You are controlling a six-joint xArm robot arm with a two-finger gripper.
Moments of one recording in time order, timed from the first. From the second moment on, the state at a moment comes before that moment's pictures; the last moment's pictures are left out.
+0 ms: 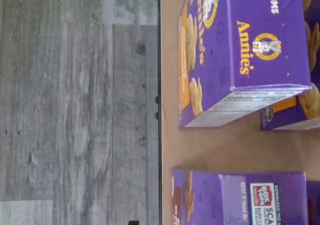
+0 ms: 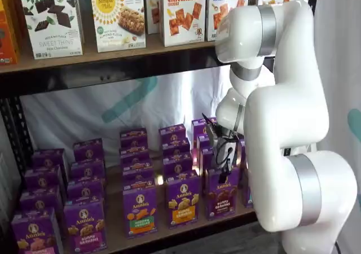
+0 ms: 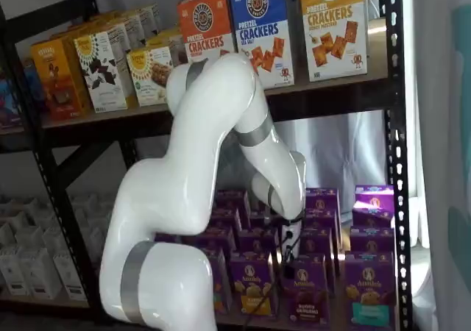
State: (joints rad) arm -0.11 0.82 -1.23 0.50 0.37 -2.13
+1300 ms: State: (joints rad) arm -0.13 1.00 -1.41 0.26 0.36 -1.94
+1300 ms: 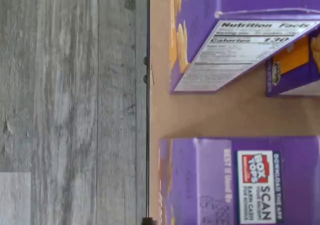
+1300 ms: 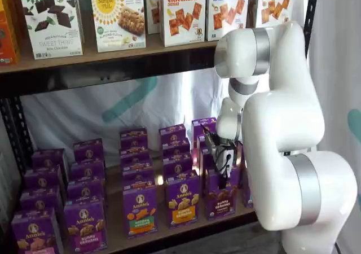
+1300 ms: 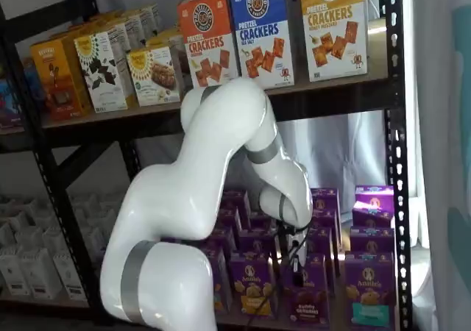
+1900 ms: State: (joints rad) arm -0.13 1.00 -1.40 0.25 0.35 -1.93
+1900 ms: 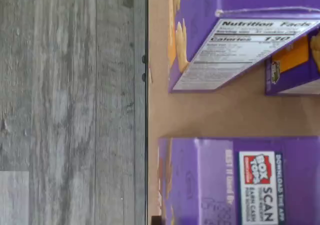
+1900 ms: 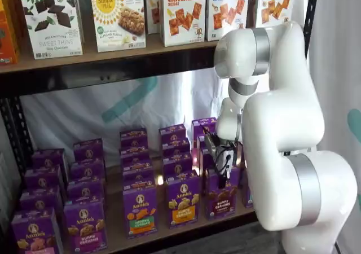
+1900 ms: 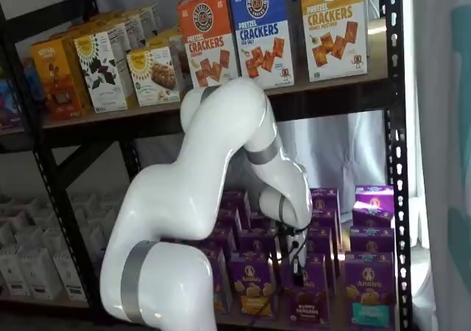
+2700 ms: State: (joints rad) arm -0.13 0.98 -1.36 0.26 0.32 -1.94
